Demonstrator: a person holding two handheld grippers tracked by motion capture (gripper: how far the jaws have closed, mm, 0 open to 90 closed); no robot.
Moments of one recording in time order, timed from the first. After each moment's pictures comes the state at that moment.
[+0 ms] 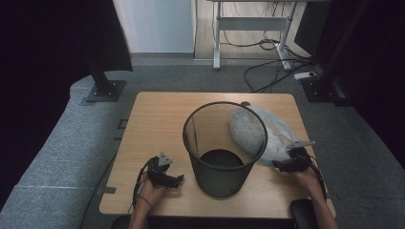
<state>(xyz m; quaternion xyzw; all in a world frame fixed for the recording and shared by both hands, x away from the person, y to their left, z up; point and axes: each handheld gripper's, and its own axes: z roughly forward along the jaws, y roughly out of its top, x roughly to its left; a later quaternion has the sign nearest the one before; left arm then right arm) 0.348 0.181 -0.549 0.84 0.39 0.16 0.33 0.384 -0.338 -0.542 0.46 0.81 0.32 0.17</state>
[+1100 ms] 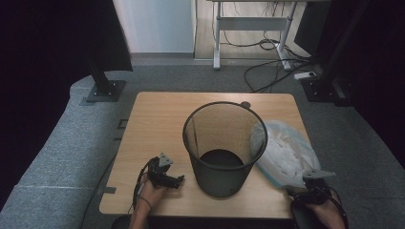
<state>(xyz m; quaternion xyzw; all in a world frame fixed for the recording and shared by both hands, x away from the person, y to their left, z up) 0.346 0.180 -0.549 0.84 0.39 0.16 0.33 0.281 -0.360 -0.544 0.47 0.81 0.30 0.17</state>
